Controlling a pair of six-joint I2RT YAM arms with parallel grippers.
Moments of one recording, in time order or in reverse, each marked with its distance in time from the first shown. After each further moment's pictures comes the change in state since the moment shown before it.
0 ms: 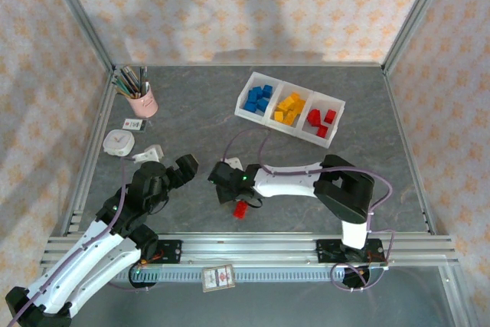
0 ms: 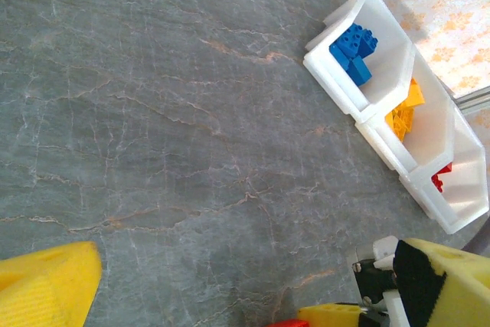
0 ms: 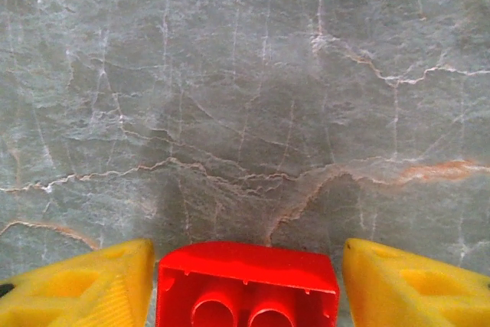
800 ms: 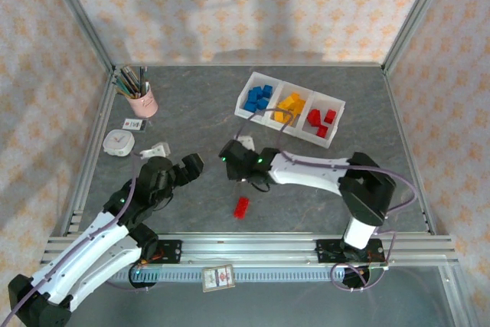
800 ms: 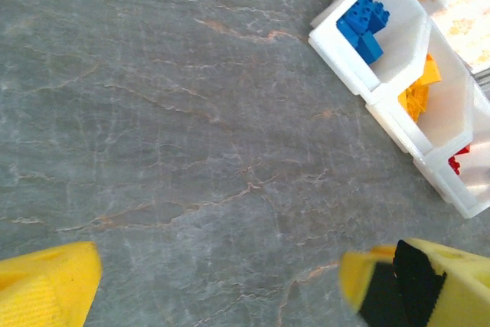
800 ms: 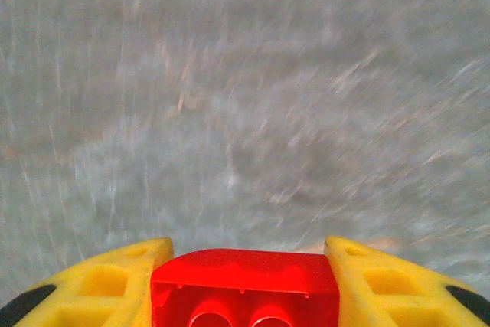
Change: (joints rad) left arm 0.000 0.125 0.016 0.070 0.043 0.035; right arm -0.151 -0.169 0.010 -0.015 0.074 -0.004
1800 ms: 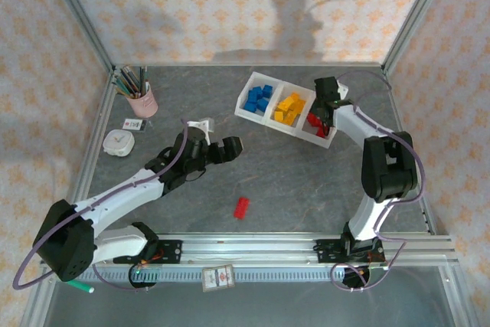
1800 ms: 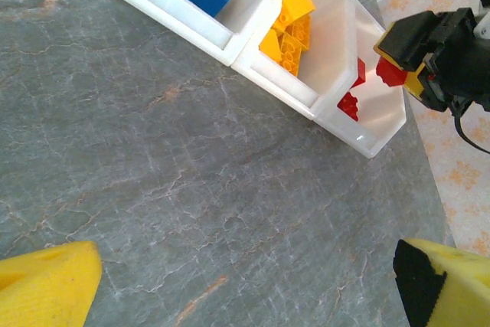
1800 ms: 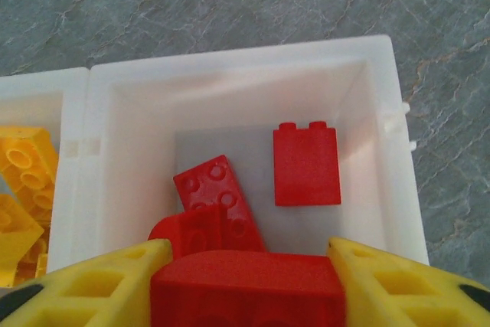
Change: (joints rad) left arm -0.054 0.540 0.190 0.434 0.266 0.124; right arm -0.817 0.079 0.079 0.113 0.047 -0.203
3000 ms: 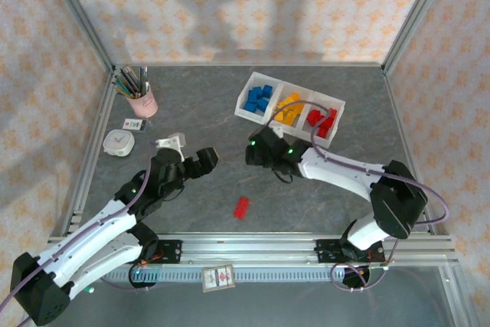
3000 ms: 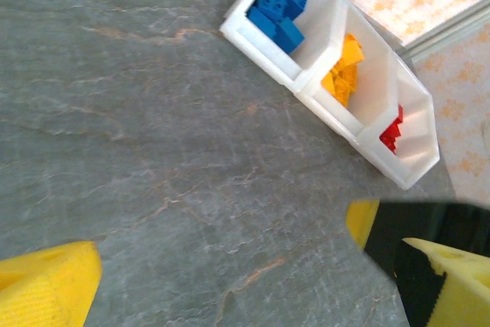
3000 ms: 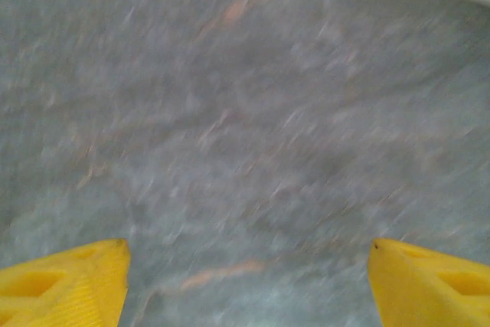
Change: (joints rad) left arm -0.001 -0.441 -0.175 -0.247 -0.209 -0.075; right arm 0.708 -0.254 -0.229 -0.111 -0.050 0.210
